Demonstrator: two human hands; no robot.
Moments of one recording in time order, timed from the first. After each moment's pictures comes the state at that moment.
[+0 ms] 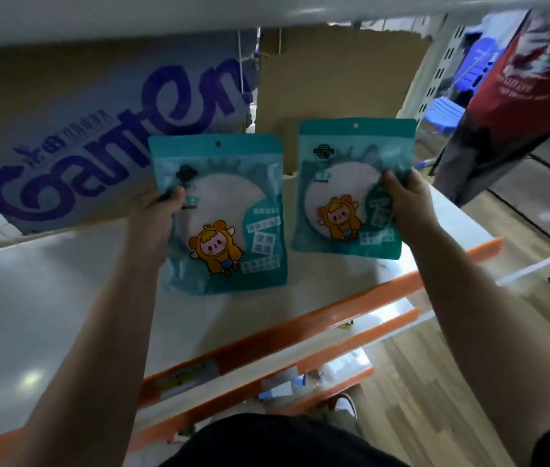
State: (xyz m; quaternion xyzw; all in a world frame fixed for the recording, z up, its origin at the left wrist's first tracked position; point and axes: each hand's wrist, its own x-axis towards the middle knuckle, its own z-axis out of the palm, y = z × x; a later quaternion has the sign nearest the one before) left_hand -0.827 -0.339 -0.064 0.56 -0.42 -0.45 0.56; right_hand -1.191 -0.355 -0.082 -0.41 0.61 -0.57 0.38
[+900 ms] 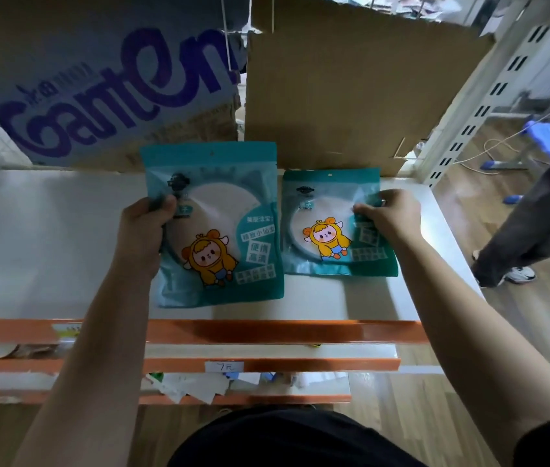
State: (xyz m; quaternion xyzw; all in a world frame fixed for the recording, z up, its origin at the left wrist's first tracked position) left_hand -0.934 -0.303 -0.090 0.64 -0.26 -0.36 0.63; right_hand -1.263 -0.460 -0.120 -0.61 0.68 -0.29 0.29
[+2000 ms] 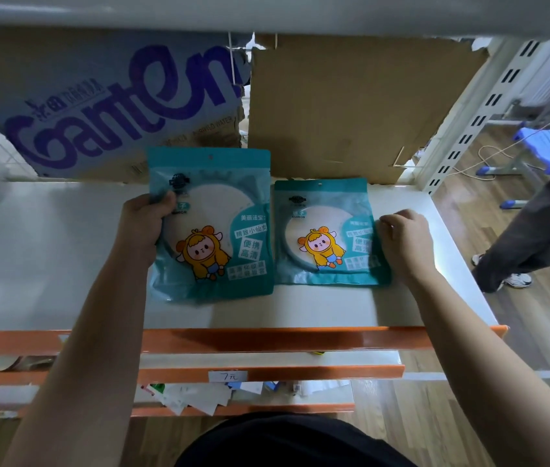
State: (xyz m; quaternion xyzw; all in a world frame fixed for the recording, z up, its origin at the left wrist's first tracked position) left_hand -0.909 -0.326 -0.084 0.67 -0.27 -0.36 0.60; right_hand -1.289 -0.438 -0.146 -0.74 0.62 -0.25 0.07
